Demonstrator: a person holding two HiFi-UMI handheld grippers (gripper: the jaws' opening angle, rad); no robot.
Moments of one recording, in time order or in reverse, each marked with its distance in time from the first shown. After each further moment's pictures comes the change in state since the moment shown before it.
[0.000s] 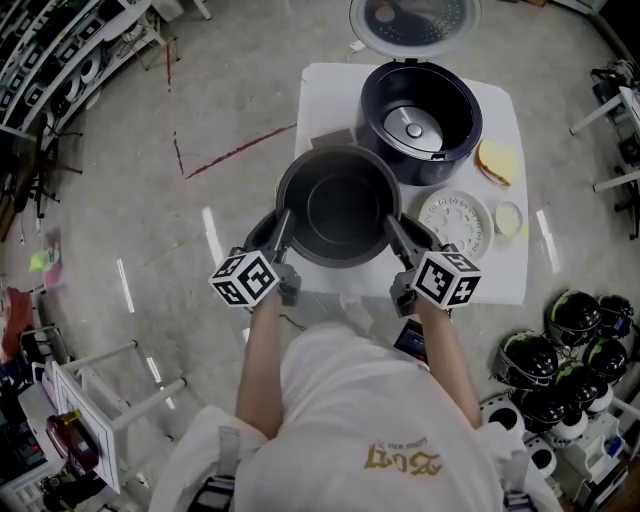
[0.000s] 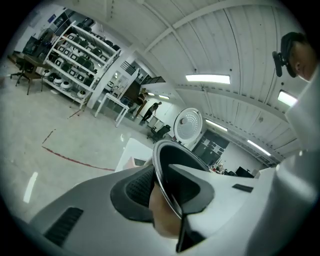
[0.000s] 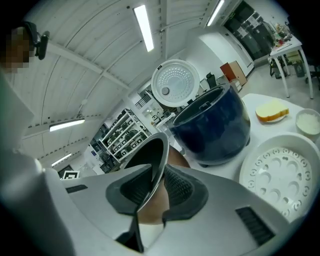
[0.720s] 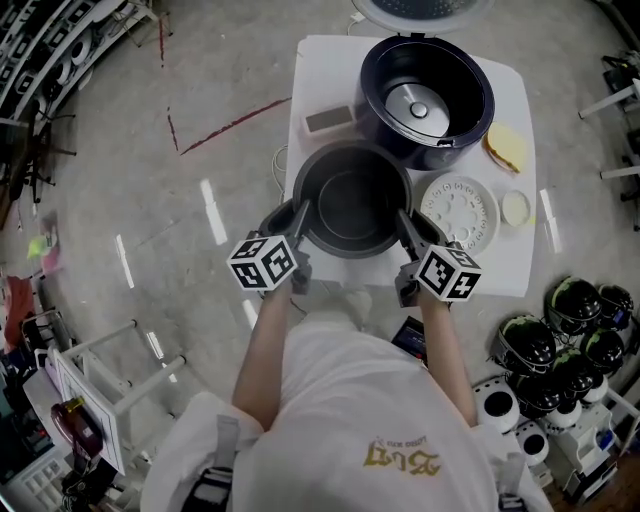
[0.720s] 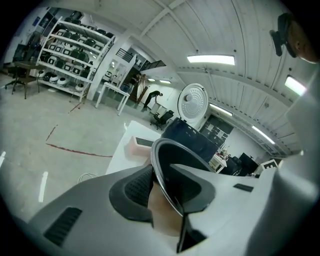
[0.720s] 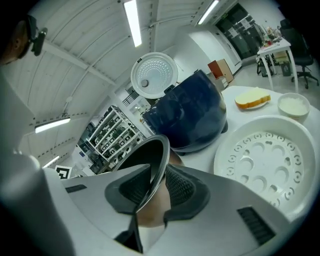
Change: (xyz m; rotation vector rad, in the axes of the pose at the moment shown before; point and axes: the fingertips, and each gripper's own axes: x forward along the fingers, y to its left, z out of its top) left arm 0.034 0.007 -0.060 0.046 0.178 0.059; right arm -0.002 -0.064 -0.037 0.064 0.044 -0.135
